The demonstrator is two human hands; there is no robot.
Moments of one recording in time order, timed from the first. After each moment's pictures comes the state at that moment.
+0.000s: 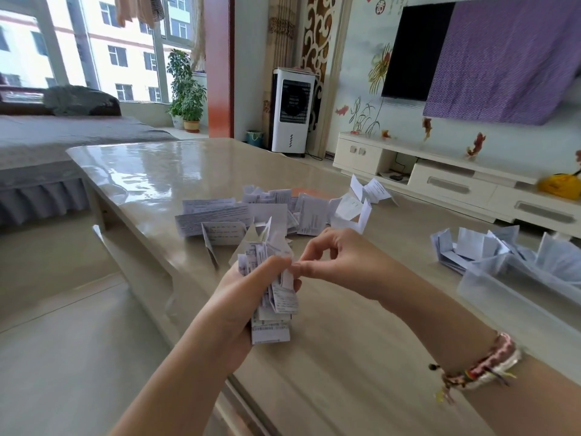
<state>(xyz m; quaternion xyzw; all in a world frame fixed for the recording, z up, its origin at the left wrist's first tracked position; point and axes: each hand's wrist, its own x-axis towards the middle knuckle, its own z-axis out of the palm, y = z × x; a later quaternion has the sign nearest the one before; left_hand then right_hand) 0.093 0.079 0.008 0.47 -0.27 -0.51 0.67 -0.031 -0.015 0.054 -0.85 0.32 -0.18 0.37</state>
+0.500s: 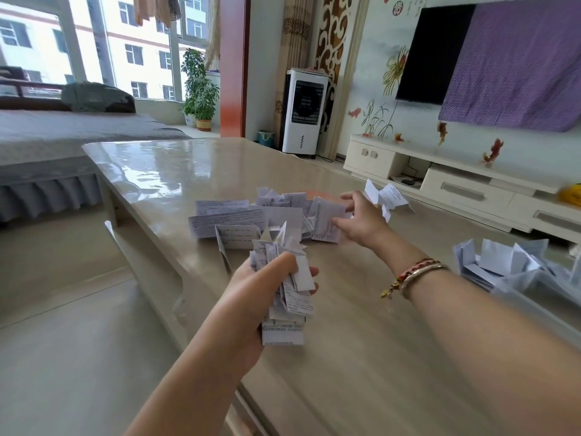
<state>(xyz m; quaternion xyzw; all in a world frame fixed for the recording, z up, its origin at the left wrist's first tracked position) 0.114 0.048 0.009 0.48 -0.22 -0.53 0.67 0.015 -0.164 0.020 -0.80 0.48 -0.28 0.22</state>
